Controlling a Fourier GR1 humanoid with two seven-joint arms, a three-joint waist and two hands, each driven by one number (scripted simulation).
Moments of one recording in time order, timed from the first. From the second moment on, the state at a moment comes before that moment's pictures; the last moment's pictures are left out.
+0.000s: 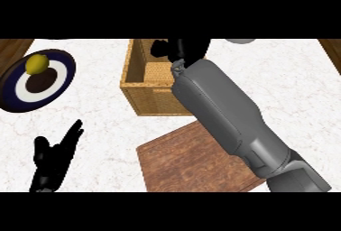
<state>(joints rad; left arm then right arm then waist) 0.11 0.33 -0.13 -1.50 0.19 0.12 0.22 -1.20 -0.01 0.36 -0.82 0.82 -0.60 1.04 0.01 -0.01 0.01</state>
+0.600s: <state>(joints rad) 0.14 0.33 -0.10 -1.50 0.19 0.10 0.21 -1.11 -0.05 0.27 -1.03 0.89 -0.61 1.04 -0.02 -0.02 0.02</state>
